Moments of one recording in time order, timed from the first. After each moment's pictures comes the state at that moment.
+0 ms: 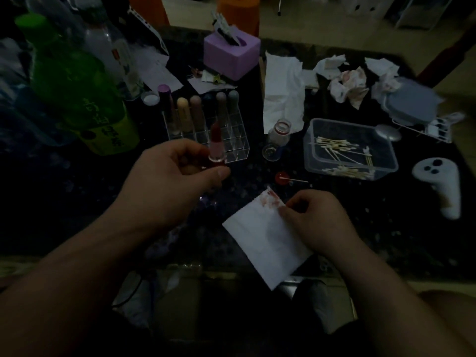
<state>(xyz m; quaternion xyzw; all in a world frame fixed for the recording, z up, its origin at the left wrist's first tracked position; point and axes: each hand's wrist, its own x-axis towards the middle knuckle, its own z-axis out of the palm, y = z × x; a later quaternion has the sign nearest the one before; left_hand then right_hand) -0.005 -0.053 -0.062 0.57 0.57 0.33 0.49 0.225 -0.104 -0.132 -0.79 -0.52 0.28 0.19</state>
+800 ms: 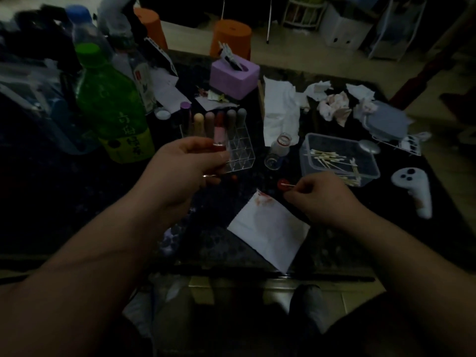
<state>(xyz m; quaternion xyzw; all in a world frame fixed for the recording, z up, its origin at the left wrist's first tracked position) -0.023 -0.037 -0.057 0.42 0.51 0.39 0.64 0.213 -0.087 -0.081 -0.79 -0.54 0.24 0.15</state>
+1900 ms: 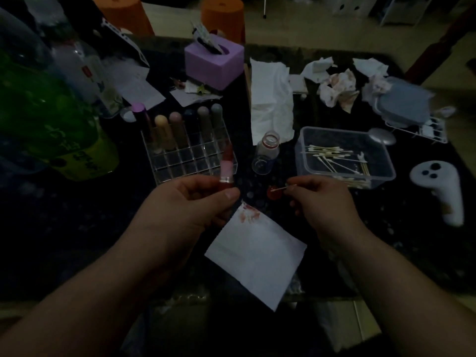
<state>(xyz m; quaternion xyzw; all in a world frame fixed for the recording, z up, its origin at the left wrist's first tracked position) 0.032 -0.047 -0.073 0.40 0.53 0.32 0.67 0.250 -0.057 -0.143 -0.76 -0.31 0.38 0.42</state>
